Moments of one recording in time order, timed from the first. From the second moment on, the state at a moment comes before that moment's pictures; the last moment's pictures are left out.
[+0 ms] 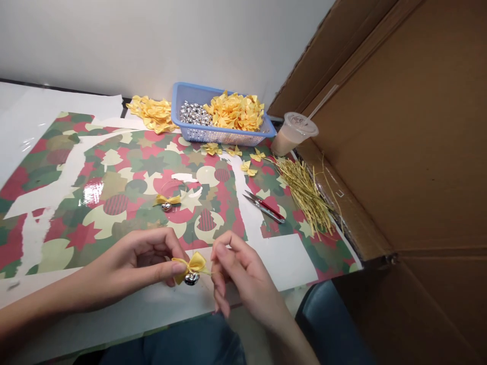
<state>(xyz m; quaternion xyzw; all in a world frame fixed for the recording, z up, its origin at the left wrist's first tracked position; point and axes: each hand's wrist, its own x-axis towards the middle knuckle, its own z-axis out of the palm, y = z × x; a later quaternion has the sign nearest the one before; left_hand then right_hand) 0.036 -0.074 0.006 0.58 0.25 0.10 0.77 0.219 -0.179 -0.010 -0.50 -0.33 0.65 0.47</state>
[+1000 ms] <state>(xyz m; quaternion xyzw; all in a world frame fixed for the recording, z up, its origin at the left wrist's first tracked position) 0.037 -0.072 0.008 0.51 0.25 0.14 0.81 0.218 -0.166 -0.001 -0.58 -0.55 0.44 0.41</state>
